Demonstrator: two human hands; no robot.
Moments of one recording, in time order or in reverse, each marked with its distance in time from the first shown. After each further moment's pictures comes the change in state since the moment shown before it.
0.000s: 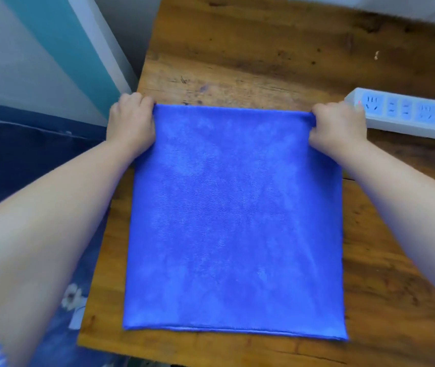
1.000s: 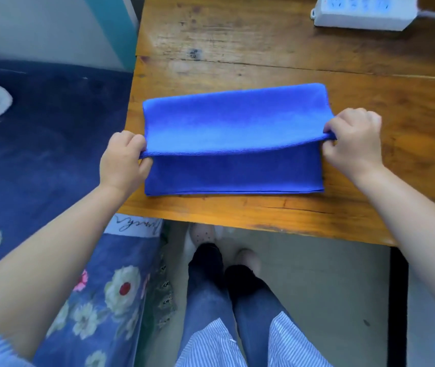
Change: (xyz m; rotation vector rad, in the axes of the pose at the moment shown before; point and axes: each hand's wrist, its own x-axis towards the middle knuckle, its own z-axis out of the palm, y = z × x) left_hand -0.273 -0.010 -0.020 -0.251 0.125 0.116; right_hand -0.265 0.021 0.031 0.250 0.439 -0.063
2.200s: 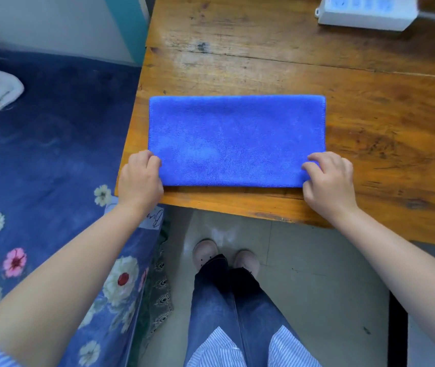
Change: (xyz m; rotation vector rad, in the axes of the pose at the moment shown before) left_hand -0.071 0.028 0.012 0.117 -0.124 -0.079; right_hand -0.090 -0.033 0.006 0.028 -0.111 -0.076
